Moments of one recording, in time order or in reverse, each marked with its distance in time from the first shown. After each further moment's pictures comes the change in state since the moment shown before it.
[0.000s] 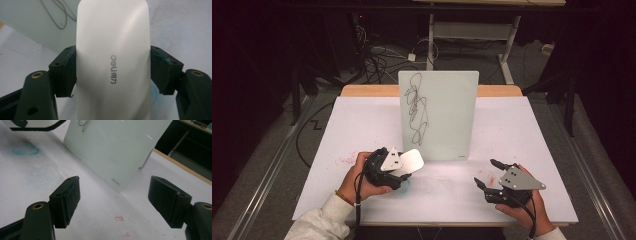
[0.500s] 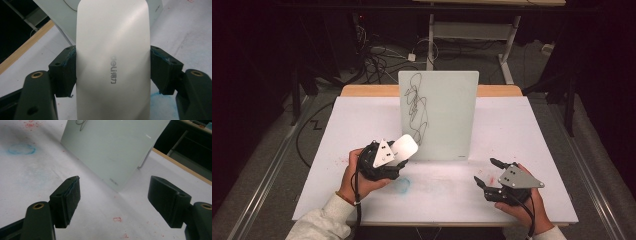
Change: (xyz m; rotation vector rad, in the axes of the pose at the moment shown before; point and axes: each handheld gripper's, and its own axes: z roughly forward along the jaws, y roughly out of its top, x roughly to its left) left arm 0.006 -0.003 -0.009 -0.128 0.192 -0.115; right arm -0.002 -0.001 0.003 0.004 -0.010 0.001
